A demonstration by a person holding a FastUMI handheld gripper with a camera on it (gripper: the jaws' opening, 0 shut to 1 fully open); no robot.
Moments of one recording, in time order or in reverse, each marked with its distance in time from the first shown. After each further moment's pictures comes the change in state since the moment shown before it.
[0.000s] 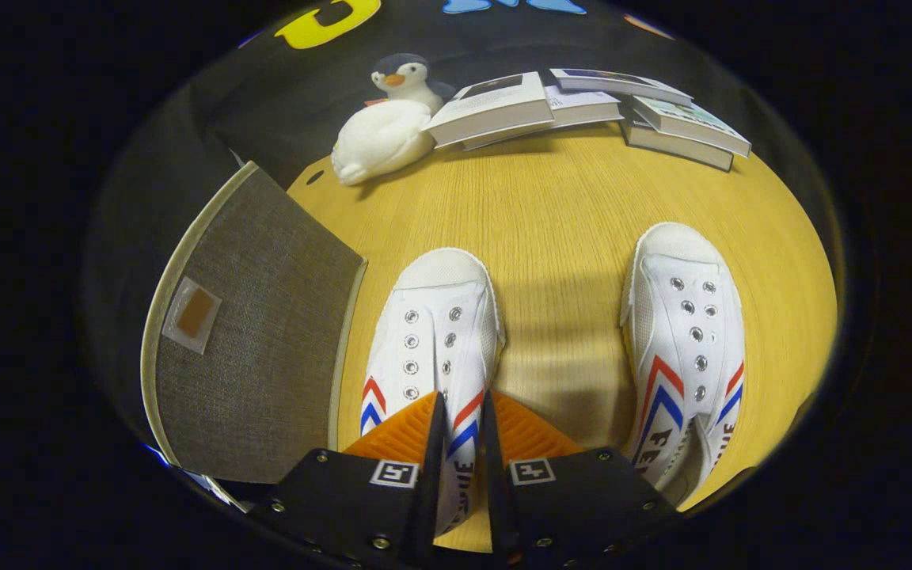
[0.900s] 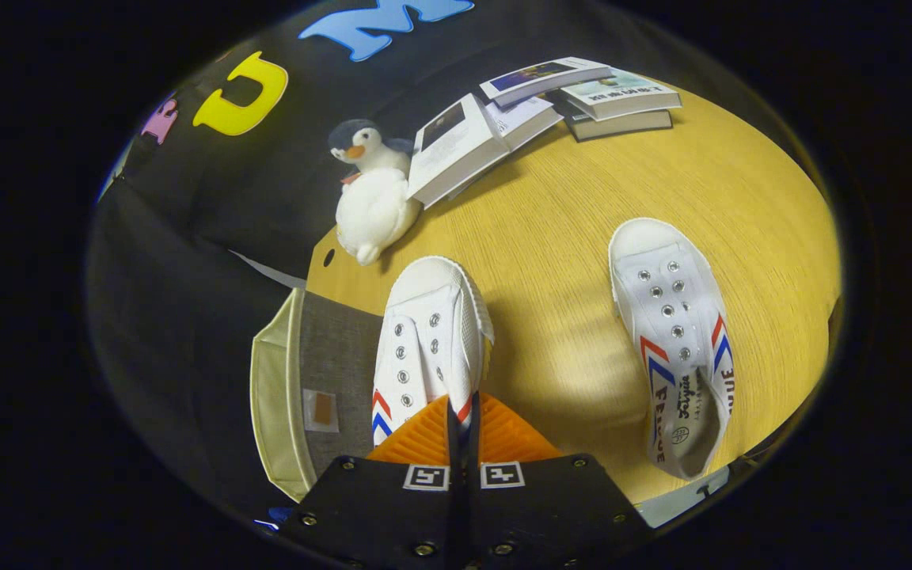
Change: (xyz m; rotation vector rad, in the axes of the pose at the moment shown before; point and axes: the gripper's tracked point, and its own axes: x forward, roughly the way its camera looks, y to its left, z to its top) arm -0.072 0.043 0.054 0.351 -0.082 0.165
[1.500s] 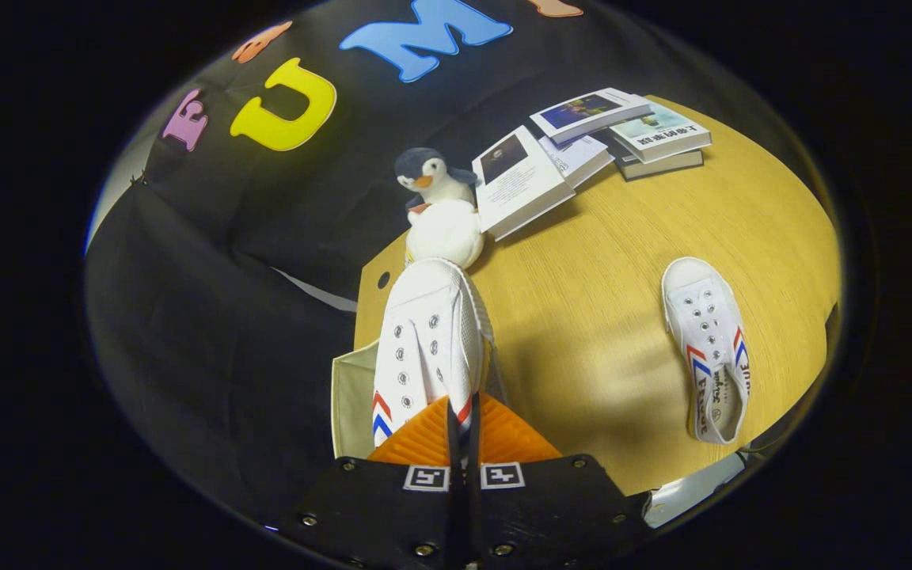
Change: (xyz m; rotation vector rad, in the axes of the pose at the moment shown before) arm -0.035 0.093 0.015 -0.007 -0.063 0.080
